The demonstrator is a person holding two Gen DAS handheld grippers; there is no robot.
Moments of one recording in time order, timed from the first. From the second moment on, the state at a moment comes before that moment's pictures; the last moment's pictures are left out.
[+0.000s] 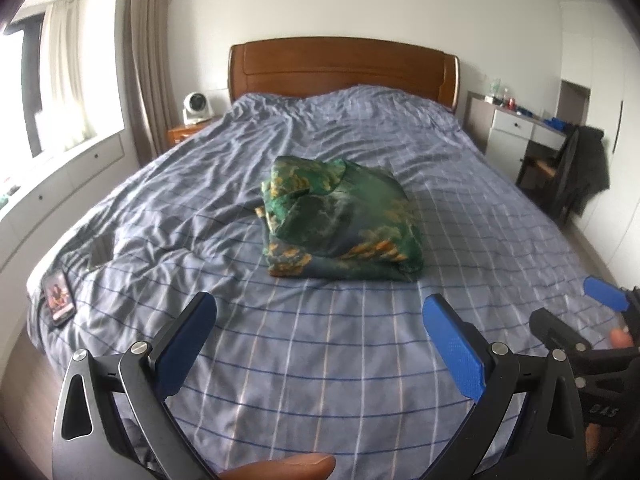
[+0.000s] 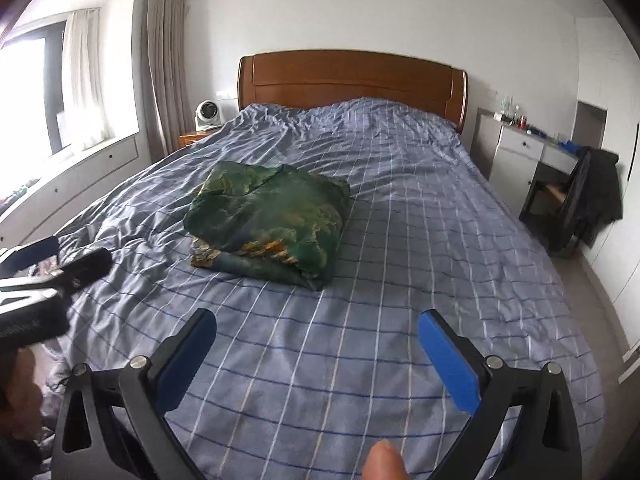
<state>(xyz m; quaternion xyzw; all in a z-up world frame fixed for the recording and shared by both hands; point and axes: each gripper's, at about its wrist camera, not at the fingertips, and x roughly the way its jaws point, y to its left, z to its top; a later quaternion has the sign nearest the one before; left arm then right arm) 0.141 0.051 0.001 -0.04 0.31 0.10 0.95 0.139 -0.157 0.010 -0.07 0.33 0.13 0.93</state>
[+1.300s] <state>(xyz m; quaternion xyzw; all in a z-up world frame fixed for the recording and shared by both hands) 0.136 0.041 0.003 -0.01 0.33 0.12 0.94 0.121 -0.152 0.022 -0.12 0.33 0.10 0.93</state>
